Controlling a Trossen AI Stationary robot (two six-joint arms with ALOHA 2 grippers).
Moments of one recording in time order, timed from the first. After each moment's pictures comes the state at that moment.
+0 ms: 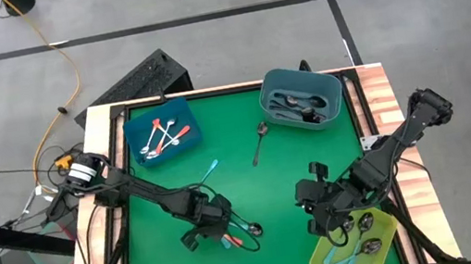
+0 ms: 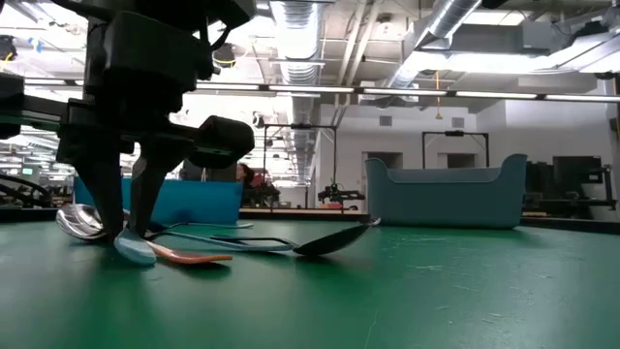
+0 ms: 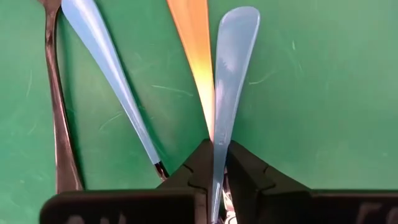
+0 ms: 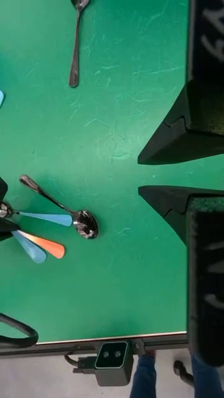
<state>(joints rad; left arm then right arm) -0.35 1.80 1.04 -0.55 0.12 0.45 0.62 1.49 1.36 -0.94 0.42 0.78</state>
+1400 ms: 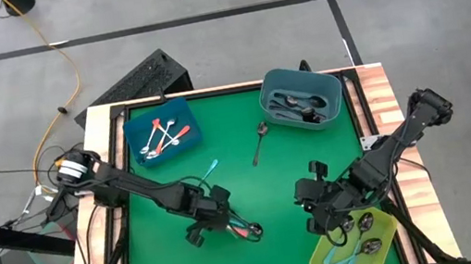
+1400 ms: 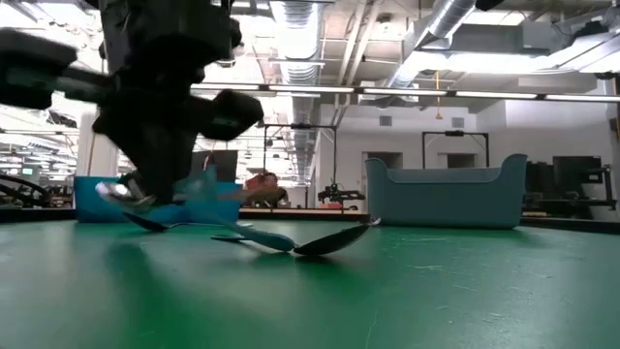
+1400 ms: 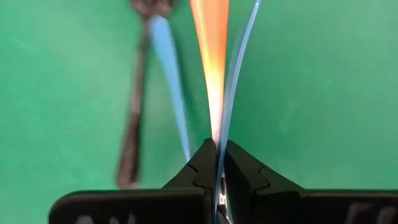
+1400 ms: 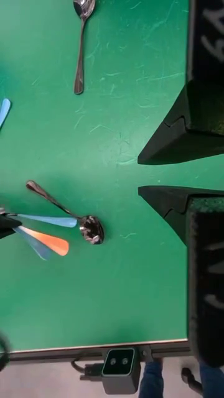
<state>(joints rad) -0.32 1.72 1.04 -0.52 0.05 0.31 0.61 1.49 1.36 -0.94 0.45 0.78</state>
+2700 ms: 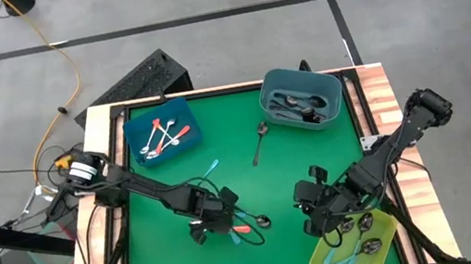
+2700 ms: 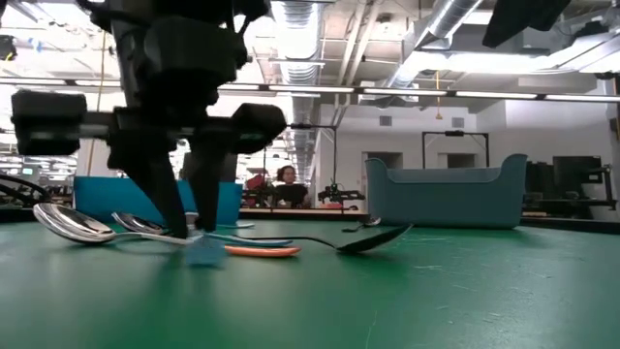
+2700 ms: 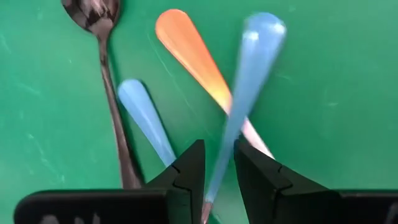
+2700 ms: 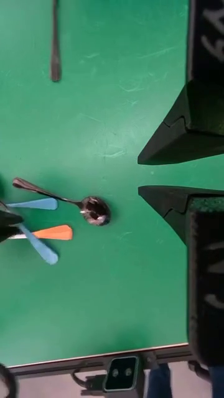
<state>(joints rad) -0.31 1.79 1.04 -0.43 0.02 0.52 0.62 1.49 1.24 -0.83 0.44 0.86</state>
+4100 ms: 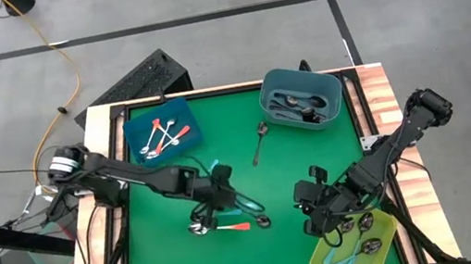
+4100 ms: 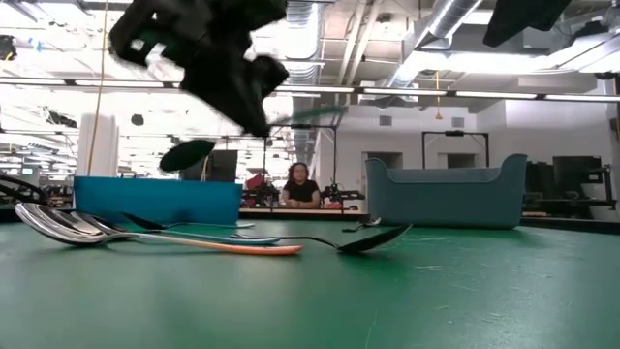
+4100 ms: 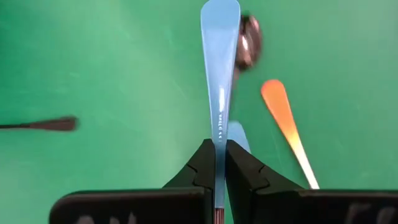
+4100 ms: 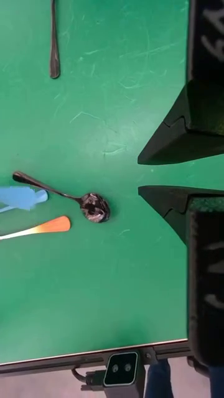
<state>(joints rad) -0.21 1.63 1.09 -0.44 -0.04 0.22 0.61 1.49 1.24 -0.82 0.43 0.86</state>
